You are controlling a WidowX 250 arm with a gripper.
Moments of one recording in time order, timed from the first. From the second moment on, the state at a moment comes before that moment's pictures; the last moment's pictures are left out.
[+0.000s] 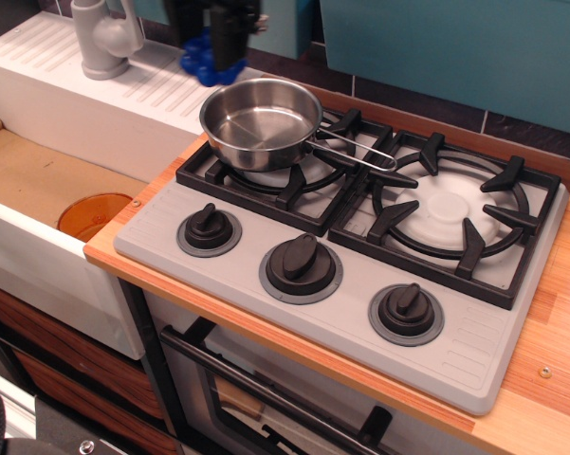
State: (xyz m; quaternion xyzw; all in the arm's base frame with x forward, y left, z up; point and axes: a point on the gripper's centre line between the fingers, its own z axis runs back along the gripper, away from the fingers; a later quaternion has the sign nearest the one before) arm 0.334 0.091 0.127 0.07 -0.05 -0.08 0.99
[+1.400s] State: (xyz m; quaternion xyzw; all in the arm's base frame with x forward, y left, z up) arm 0.335 0.065 0.103 0.07 -0.04 -0.09 0.99
